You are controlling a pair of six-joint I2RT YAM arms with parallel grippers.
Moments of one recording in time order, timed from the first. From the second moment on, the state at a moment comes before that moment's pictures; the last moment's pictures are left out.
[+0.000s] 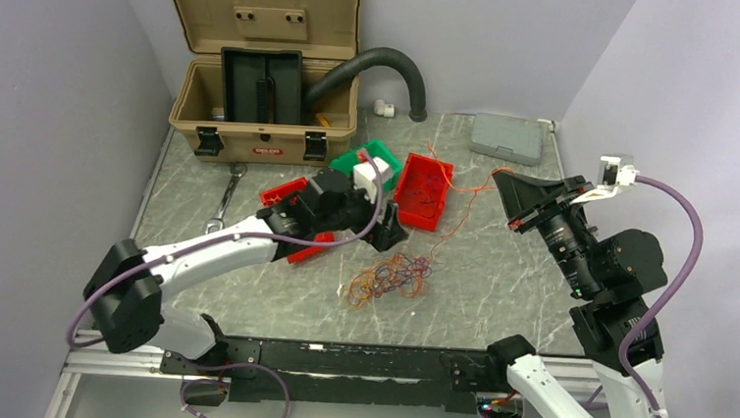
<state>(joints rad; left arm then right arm) -0.84 1.36 1.00 0.01 0.18 -0.31 0.40 0.62 1.18 -0.38 -0.09 0.45</state>
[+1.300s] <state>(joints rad) -0.86 1.49 1.05 0.41 0.48 -0.50 0.40 0.67 0.88 -0.55 -0.01 0.41</state>
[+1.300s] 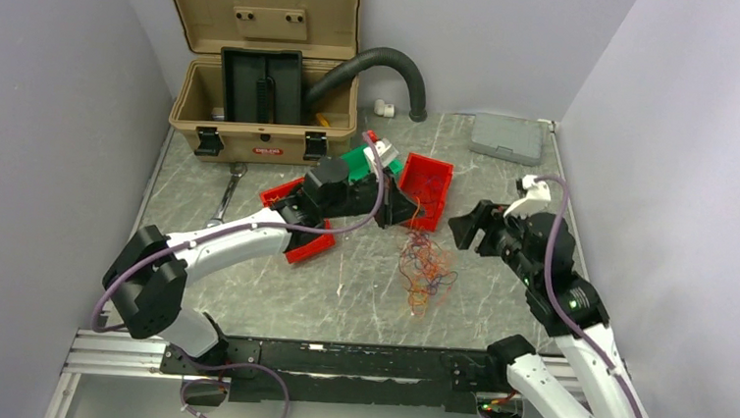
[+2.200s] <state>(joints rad) -0.81 1.43 1.07 0.25 0.47 -0.59 0.43 0.48 0.32 0.07 -0.46 0.53</state>
